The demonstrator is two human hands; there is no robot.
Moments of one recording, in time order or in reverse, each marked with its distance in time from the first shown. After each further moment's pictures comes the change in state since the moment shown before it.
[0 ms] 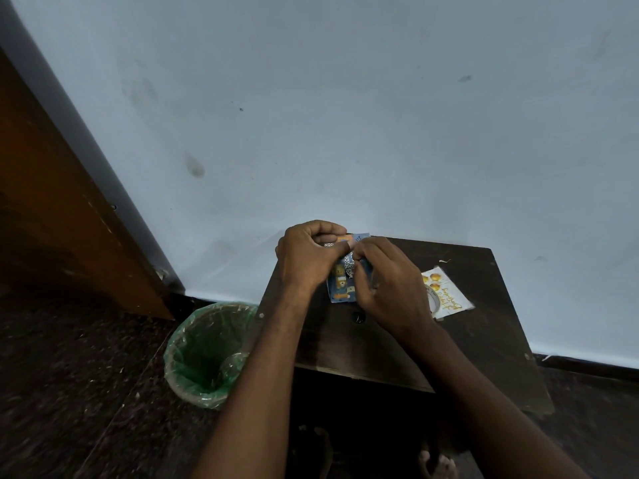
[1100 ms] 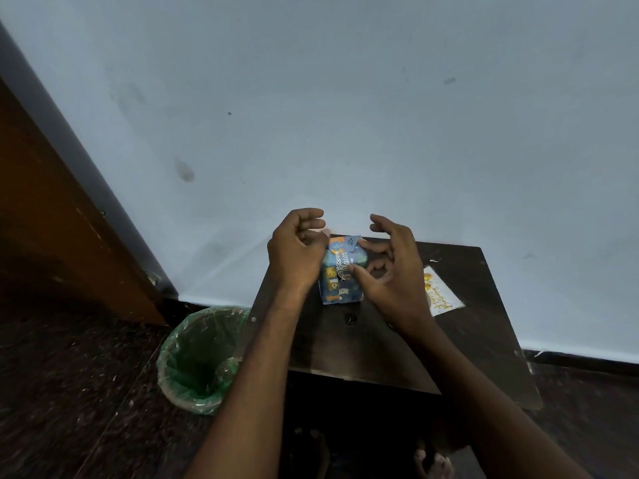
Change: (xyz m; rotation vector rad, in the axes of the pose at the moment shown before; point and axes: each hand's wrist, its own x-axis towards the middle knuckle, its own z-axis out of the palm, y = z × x) left_hand -0.002 0.004 0.005 -0.111 0.128 0.077; right_hand 0.003 0.008 -0.009 0.471 0.075 0.353
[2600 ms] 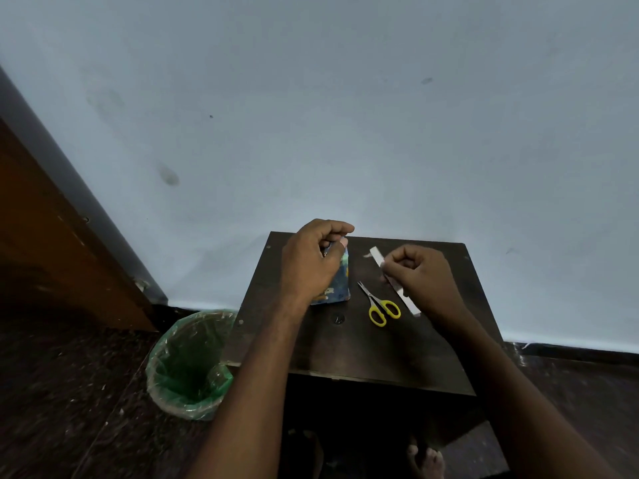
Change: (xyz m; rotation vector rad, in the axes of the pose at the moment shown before) left_hand -0.011 0.002 0.025 0.168 -0.284 0.246; right_hand 0.004 0.007 -0.066 -0.106 -0.118 0.426
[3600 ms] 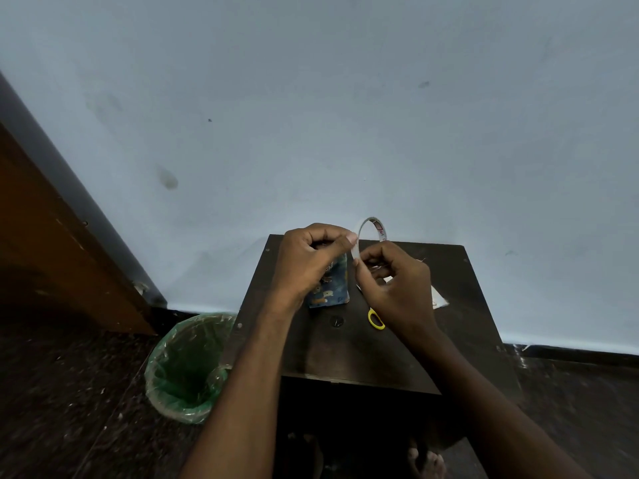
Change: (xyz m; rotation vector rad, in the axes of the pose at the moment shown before) left_hand 0.001 0.013 -0.010 -0.387 -0.067 -0.221; right_hand -0.017 -0.016 0.038 -0.017 0.238 -0.507
